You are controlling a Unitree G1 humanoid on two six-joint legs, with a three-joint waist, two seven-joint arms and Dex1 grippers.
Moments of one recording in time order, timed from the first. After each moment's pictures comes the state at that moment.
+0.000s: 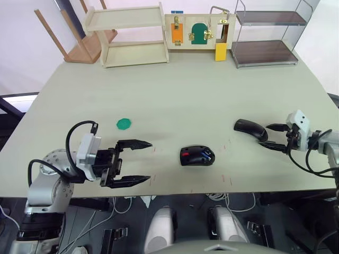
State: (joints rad) left arm -0.05 0.76 0.19 -0.12 -0.71 0.12 -1.54; right arm -0.50 -0.78 -0.04 0.66 0.21 0.05 1.27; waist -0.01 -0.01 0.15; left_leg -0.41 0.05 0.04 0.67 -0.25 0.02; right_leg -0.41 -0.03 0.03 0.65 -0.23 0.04
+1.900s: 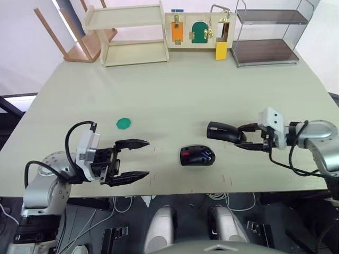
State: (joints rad) left arm -0.04 0.77 0.22 -0.12 -0.73 0.23 -1.49; right arm -0.41 -0.77 0.09 -0.12 0.26 0.46 1.20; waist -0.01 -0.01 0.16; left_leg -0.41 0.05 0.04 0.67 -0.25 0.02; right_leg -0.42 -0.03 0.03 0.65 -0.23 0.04
